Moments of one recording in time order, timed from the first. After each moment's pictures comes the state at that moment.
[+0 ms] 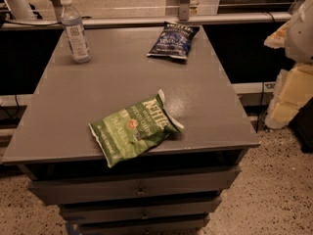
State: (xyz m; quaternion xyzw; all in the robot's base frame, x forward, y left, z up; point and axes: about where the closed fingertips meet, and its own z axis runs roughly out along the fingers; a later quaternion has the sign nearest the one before) arm 0.438 -0.216 0.979 -0.60 0.78 -0.04 0.16
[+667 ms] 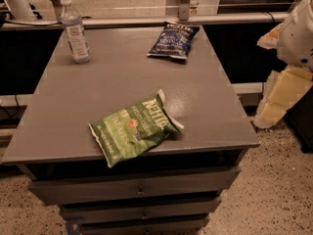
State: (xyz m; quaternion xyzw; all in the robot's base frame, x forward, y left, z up) arm 0.443 -0.203 0.975 -0.60 0.78 -0.03 0.19
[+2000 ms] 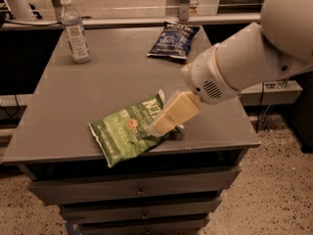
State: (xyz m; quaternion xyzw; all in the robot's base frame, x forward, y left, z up) arm 0.461 -0.038 0.922 -0.51 0.78 0.17 0.32
